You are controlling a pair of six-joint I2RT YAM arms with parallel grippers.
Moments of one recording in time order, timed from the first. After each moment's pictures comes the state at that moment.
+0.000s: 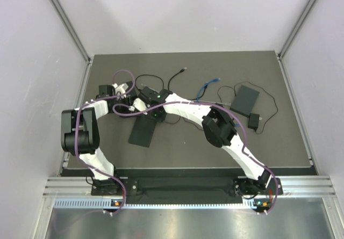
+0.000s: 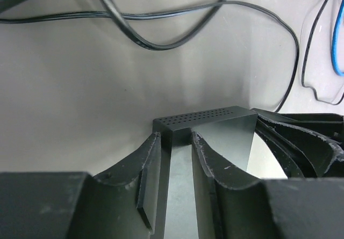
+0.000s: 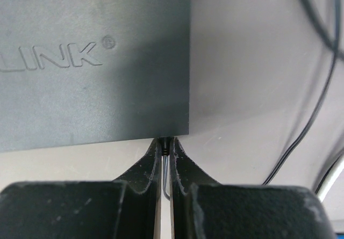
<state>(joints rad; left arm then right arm) 0.09 1.73 0.92 -0.23 0.68 -0.14 0.98 2.45 2.17 -0.92 0.01 -0.39</state>
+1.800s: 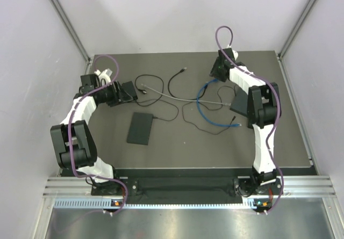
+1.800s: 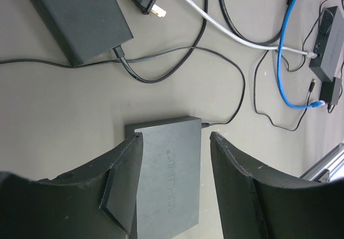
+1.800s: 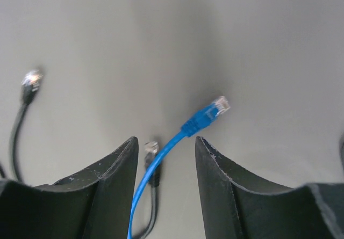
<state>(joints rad) 0.21 1.56 1.07 -0.37 0.71 -0.19 0.24 2.21 1.79 -0.37 0.10 0.59</state>
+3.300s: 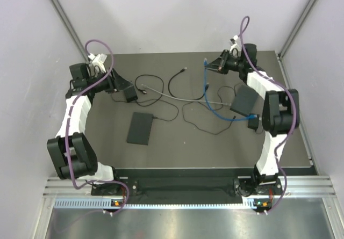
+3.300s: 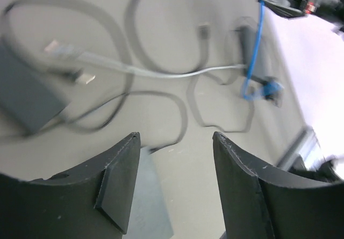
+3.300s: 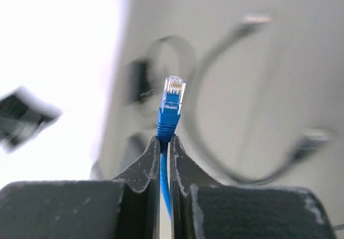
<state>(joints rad) 0.22 1.46 1.17 -0.31 0.91 -0.22 0.11 2.06 1.54 0.08 -0.77 0.70</state>
